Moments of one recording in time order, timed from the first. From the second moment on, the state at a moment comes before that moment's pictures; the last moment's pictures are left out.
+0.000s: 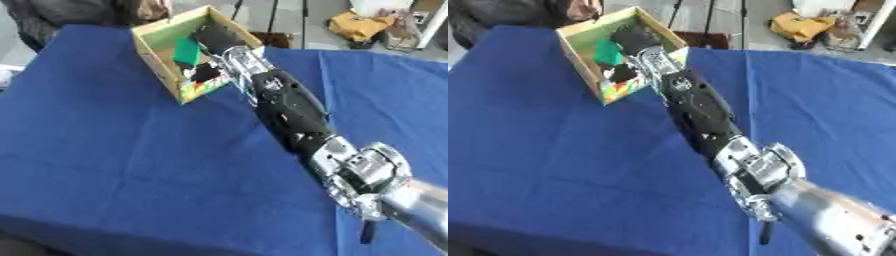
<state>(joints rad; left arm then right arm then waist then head) -0.29 0.21 -0.02 -1.88 0.04 -0.08 -0.14 -1.03 -0.21 0.06 -0.74 1.42 -0.06 0.12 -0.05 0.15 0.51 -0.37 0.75</state>
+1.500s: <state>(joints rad) -0.27 0.21 0.01 -1.88 0.03 -0.07 -0.11 -0.98 -0.26 0.13 -1.04 0.98 -0.14 0.10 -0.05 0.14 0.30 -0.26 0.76</state>
